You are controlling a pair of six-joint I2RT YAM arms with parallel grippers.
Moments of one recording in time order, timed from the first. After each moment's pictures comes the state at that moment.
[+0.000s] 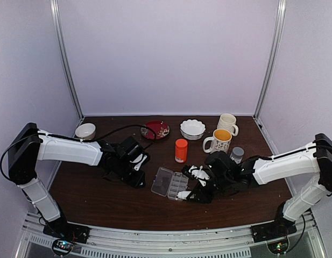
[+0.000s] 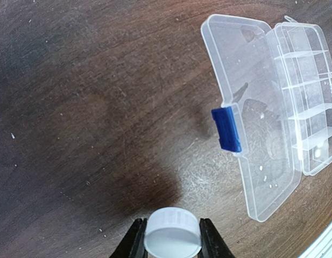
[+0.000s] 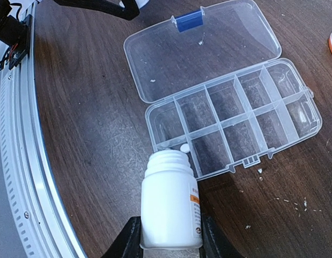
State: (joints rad) left arm -0.88 1.68 0.99 -0.48 0.04 -0.35; right arm 0.97 1.48 0.68 -0.06 -0.27 0.13
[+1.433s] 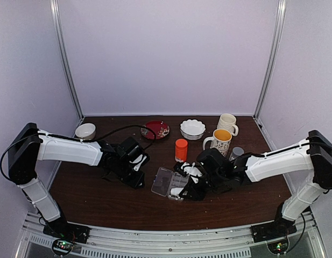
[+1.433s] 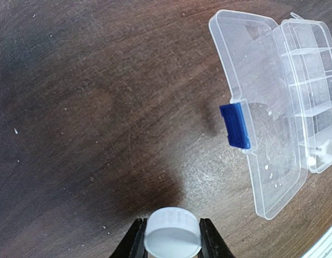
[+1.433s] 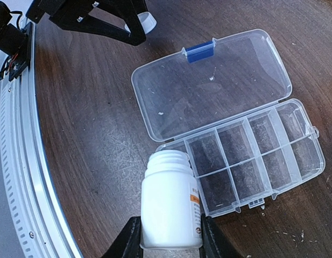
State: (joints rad) left arm -0.88 1.68 0.99 -0.49 0.03 -0.35; right arm 0.99 1.56 0.79 -0.07 -0.24 0.13
